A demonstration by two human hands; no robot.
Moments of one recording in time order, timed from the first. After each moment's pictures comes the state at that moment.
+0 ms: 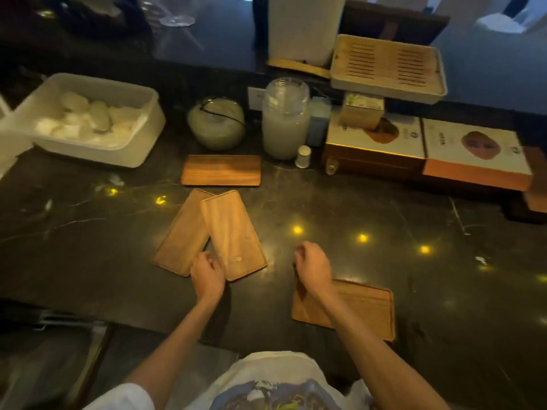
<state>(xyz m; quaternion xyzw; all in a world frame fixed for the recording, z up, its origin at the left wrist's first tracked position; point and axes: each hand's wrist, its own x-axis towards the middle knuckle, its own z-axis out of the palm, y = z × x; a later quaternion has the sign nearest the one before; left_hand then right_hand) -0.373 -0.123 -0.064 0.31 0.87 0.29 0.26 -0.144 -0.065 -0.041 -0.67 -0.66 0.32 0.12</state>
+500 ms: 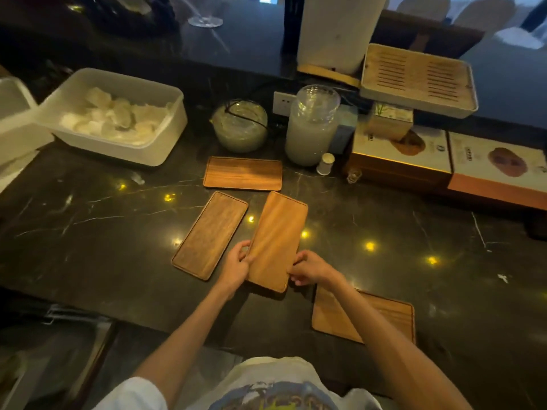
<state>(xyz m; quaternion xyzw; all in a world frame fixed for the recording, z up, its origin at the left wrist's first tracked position) -0.394 -0.096 -0.052 0.31 0.70 0.35 0.54 -0.201 -0.036 -0.031 -0.62 -0.43 0.66 0.00</state>
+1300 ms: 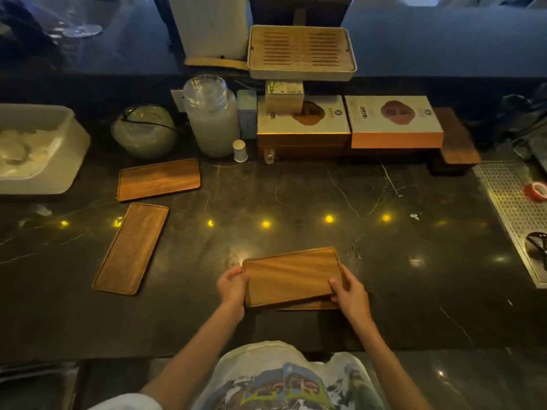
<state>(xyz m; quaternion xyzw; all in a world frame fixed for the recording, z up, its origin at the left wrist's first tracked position) -0.206 -0.130 -0.049 0.11 0.75 0.37 0.53 0.047 -0.159 -0.060 -0.76 -0.36 0.48 0.27</state>
